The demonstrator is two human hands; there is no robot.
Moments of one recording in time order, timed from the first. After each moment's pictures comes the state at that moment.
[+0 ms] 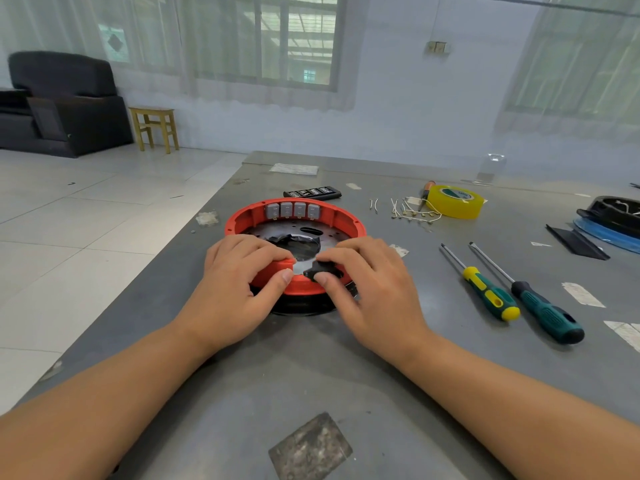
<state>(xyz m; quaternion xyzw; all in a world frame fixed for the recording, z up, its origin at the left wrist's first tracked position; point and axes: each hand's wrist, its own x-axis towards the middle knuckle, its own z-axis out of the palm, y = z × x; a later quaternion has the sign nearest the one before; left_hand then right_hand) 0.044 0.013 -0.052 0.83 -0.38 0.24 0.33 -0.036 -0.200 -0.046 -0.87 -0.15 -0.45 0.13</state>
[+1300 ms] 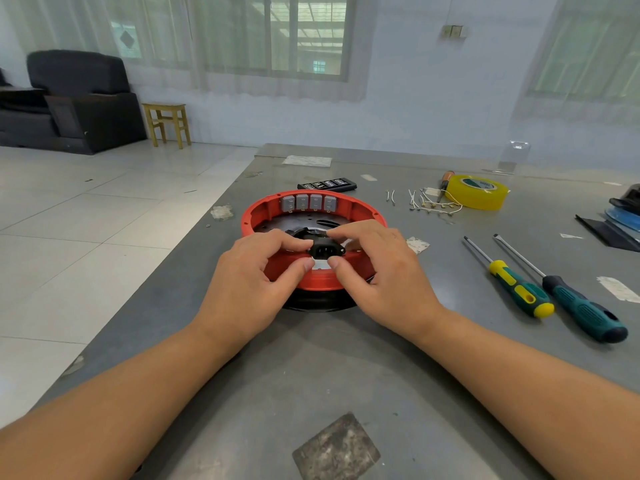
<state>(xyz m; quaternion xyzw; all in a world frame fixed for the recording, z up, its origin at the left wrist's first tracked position) 0.035 0.007 -0.050 0.78 -0.33 0.26 0.47 -0.013 -0.198 -0.041 -0.87 -0.17 -0.41 0.21</state>
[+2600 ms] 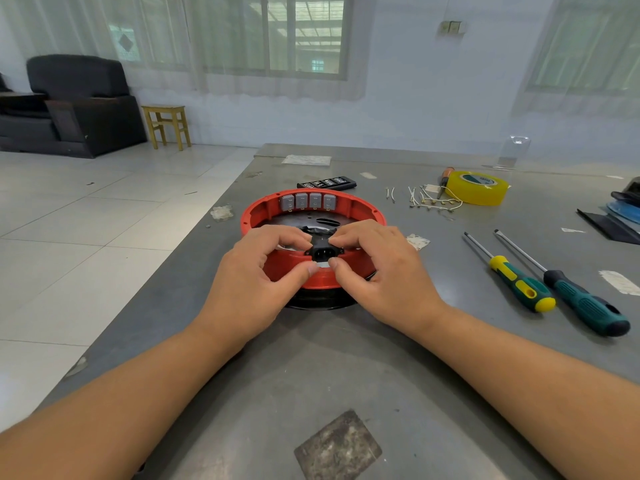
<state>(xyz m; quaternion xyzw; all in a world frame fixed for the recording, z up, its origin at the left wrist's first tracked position) 0.036 0.008 -0.050 0.77 -0.34 0.22 0.49 -0.014 -0.199 -0.041 -0.87 -0.18 -0.41 0.22</state>
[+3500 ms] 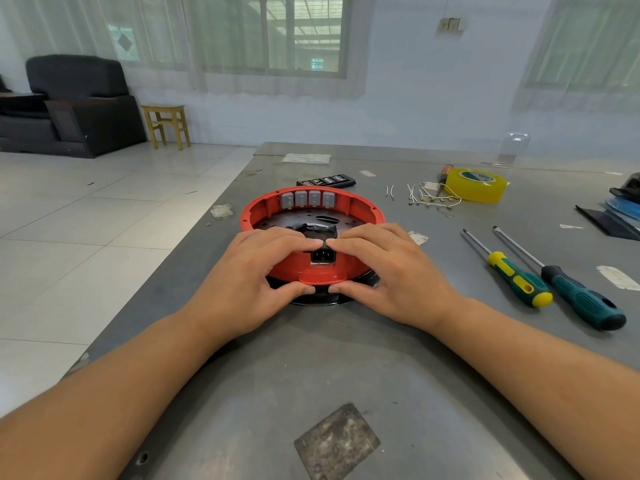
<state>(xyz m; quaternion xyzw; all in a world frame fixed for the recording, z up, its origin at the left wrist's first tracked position) 0.051 0.023 -0.050 0.80 -0.46 0.23 0.31 -0.009 -0.228 -0.046 -0.88 -0.27 -0.38 0.07</state>
